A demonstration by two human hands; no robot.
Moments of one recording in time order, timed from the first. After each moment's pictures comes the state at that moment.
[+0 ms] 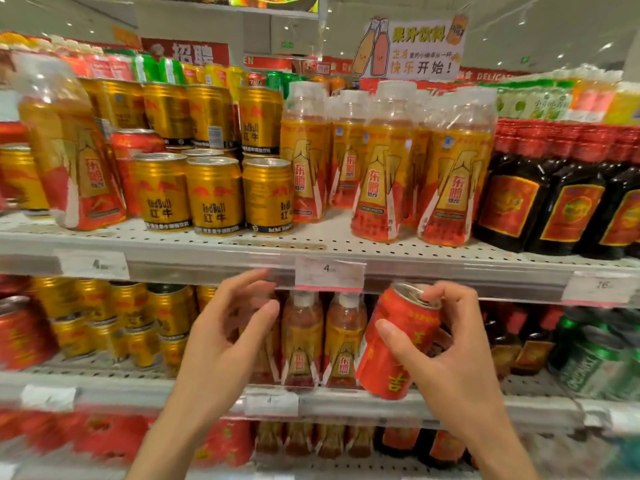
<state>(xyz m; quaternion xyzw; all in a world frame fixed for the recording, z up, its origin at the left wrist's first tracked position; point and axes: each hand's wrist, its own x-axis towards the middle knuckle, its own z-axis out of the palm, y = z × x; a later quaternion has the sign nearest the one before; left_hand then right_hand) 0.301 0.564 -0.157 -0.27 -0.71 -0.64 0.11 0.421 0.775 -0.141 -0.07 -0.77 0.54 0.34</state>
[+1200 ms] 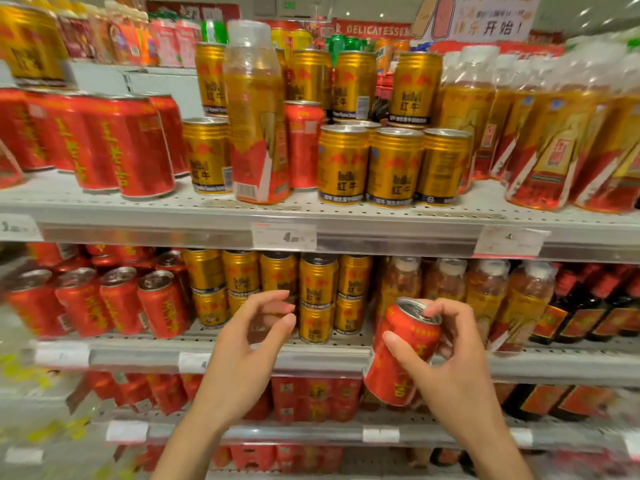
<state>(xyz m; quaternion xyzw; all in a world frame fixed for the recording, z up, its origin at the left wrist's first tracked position) 0.227 0.354 -0.197 -0.22 -0.74 -0.64 0.00 0.349 0.565 -0.195 -0.14 -0.77 0.54 0.30</state>
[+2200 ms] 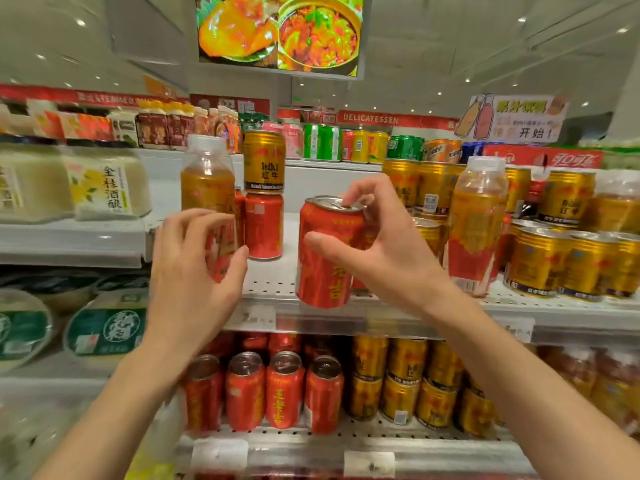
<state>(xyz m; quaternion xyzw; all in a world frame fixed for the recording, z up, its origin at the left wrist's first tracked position) 0.009 0.081 -0.066 -0.27 -0.76 -0.38 0.45 0.118 0.288 -0.005 0.14 -0.84 0.38 0.35</state>
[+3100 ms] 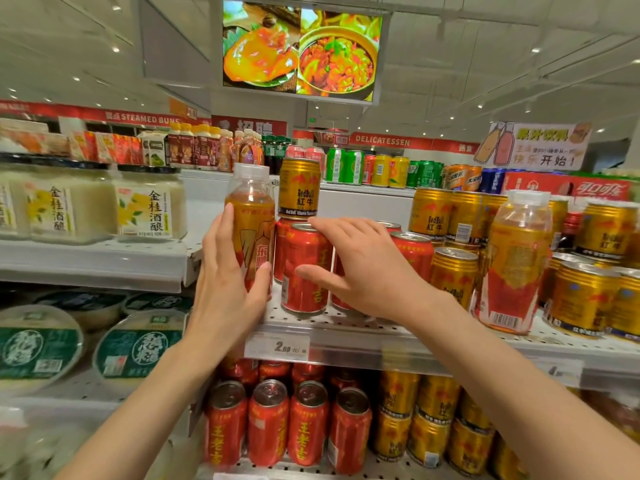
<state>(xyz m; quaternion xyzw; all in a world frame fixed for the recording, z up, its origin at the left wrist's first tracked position) -0.038 0.079 -0.069 -0.27 -0.77 -0.44 0.38 0.044 0.261 0.001 0.10 -0.94 -0.02 0.32</state>
